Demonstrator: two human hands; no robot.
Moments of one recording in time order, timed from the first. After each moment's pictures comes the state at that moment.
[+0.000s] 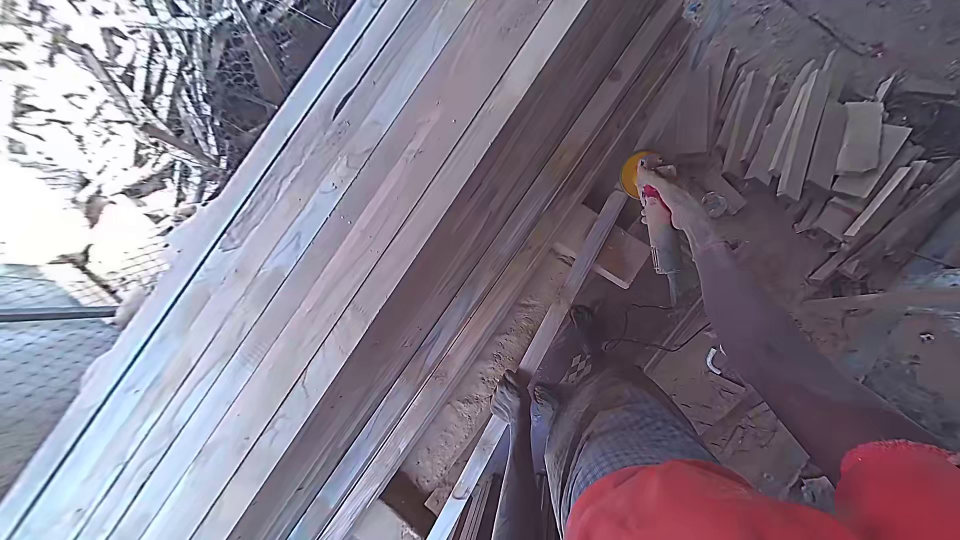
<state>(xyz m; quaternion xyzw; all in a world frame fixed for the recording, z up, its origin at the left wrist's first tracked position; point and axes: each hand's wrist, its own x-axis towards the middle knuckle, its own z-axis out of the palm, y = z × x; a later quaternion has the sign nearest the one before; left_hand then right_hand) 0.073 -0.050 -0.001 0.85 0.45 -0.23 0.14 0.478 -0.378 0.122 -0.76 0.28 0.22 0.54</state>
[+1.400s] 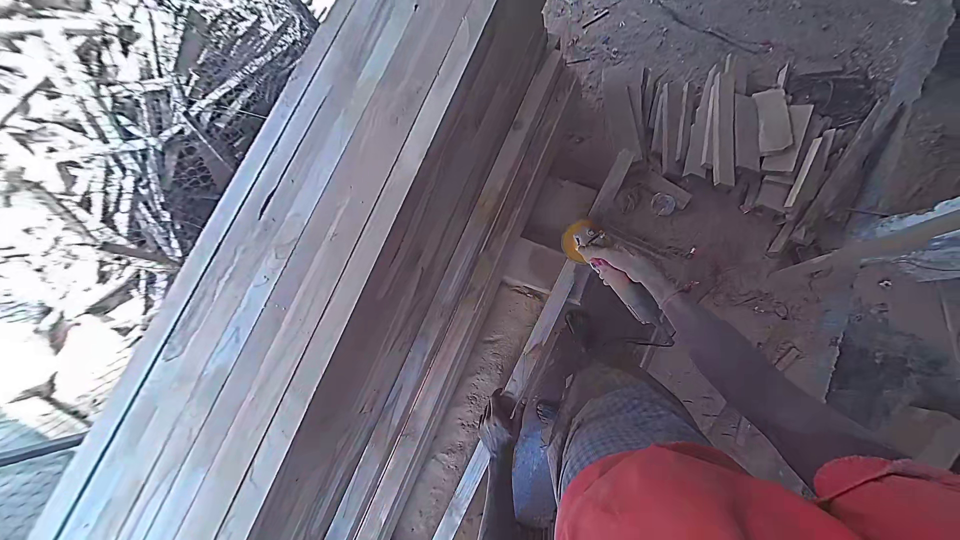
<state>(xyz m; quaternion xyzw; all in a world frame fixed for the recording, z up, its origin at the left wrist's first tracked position) 0.066 -0.055 -0.010 0.96 0.14 -0.11 0.20 0.375 -0.423 0.157 -0.75 0.25 0.33 0.52</state>
